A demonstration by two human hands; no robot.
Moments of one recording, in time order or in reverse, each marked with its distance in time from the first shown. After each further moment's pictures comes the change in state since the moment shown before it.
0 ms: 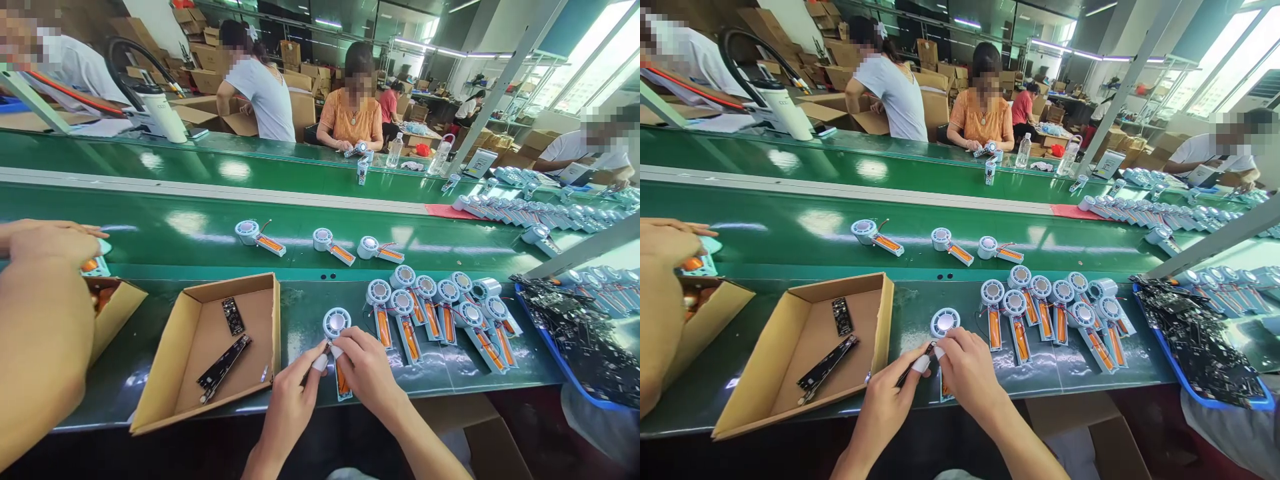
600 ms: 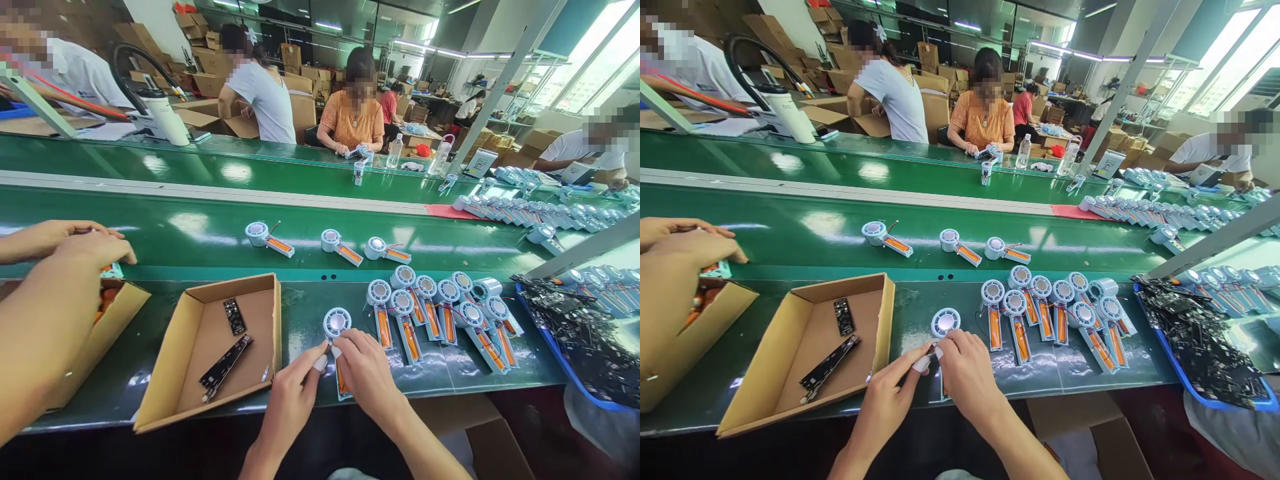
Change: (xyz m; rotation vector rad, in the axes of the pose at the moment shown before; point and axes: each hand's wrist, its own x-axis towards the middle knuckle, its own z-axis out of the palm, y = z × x) left_hand 0.002 0.001 -0.001 0.055 -0.013 0.089; right_hand 0.000 -0.006 -0.001 -0.072 -0.057 0.048
